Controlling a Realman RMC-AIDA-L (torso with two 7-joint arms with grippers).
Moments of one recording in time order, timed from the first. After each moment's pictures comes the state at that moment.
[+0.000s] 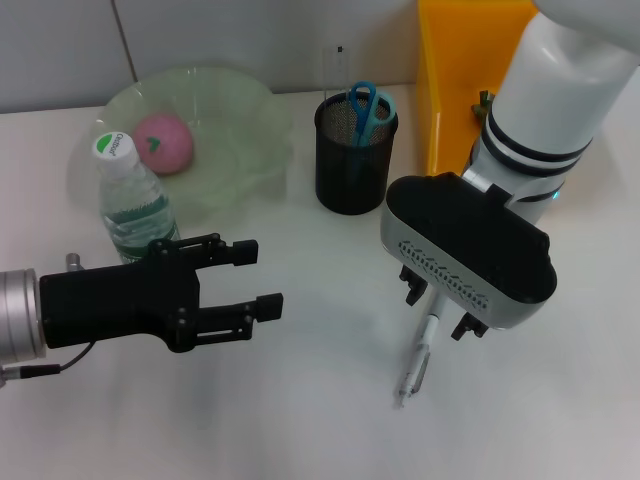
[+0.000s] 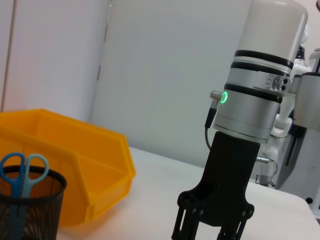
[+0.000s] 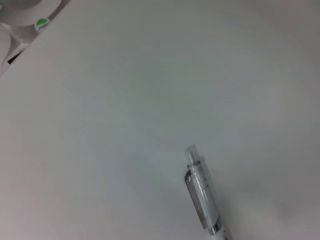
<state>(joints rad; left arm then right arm) -0.44 -2.07 1.03 0.73 1.70 1.62 -1.37 0.88 2.08 -1.62 -1.17 -2.63 -1.69 1.38</state>
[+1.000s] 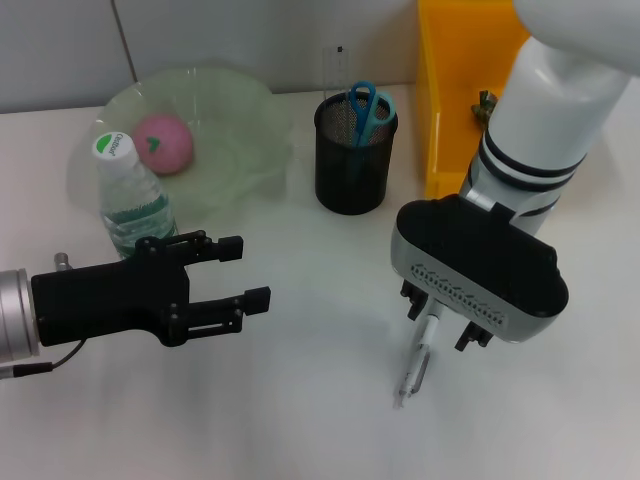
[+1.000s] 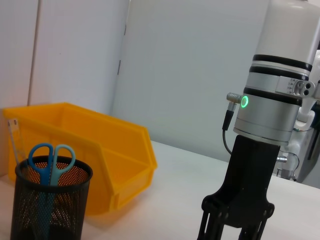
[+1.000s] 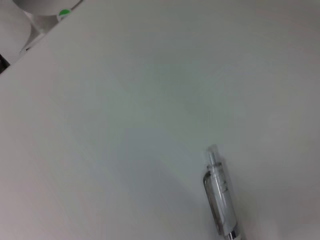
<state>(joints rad) -0.41 -2.07 1.04 0.75 1.70 1.56 -1.36 0.88 2.07 -1.64 -1.09 -2.61 -1.64 1.27</state>
